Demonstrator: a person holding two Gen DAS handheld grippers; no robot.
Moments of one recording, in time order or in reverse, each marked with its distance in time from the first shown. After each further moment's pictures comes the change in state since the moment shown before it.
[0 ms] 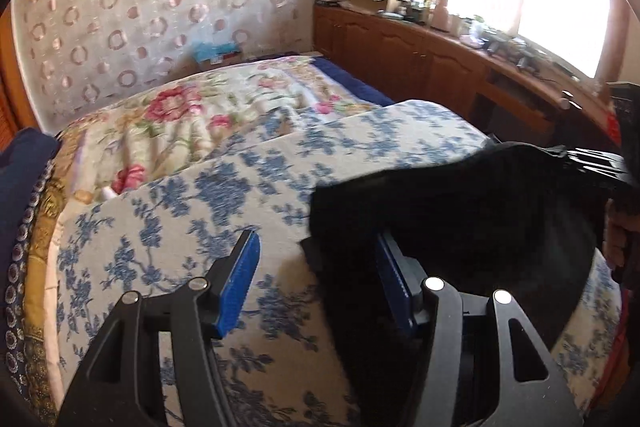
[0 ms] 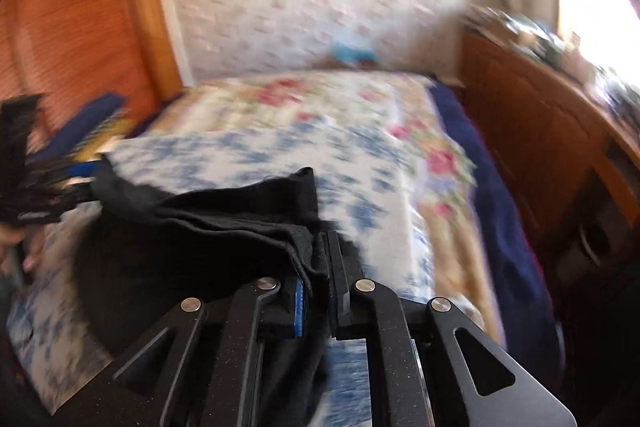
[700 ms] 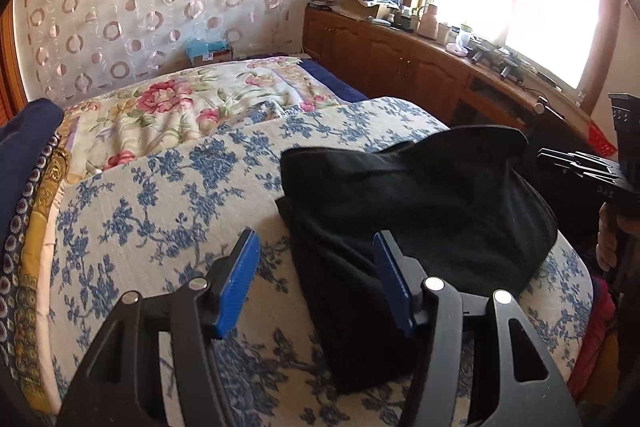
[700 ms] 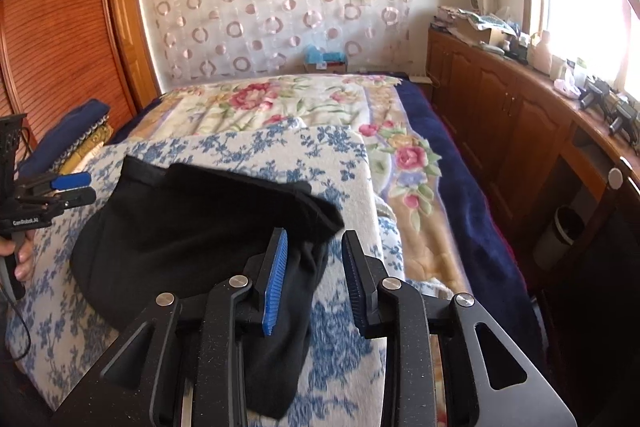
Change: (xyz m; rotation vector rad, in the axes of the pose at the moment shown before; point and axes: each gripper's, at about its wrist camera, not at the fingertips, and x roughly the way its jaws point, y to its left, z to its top) left arm -0.041 -0.013 -0.030 -0.021 -0.014 -0.092; right arm -0.050 0.009 -0.018 -0.011 -0.019 -0.080
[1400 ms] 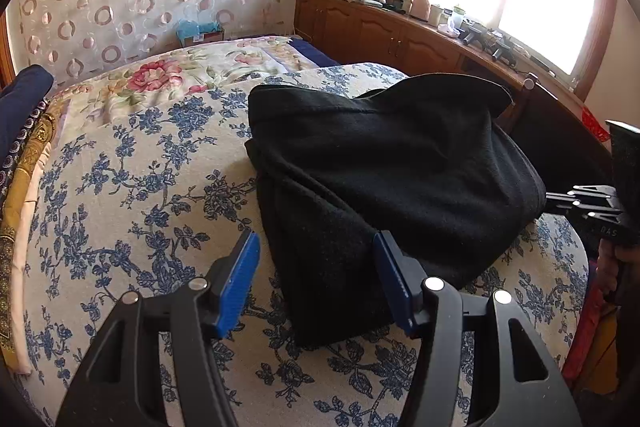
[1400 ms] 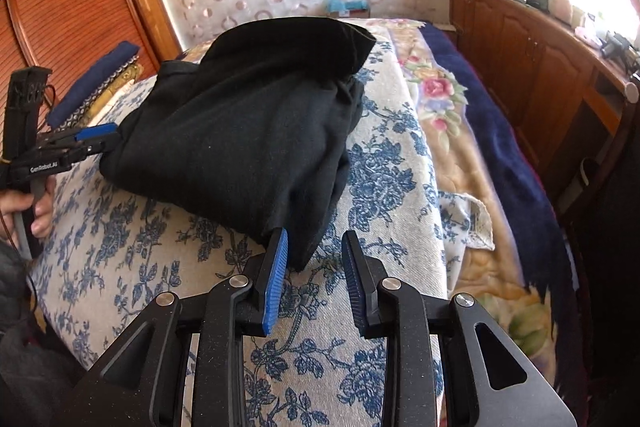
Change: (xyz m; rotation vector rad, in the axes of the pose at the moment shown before) left arm 0.006 -0.022 -0.029 -0.001 0.063 -0.023; right arm -0.011 0.006 -0.074 0.014 0.150 0.157
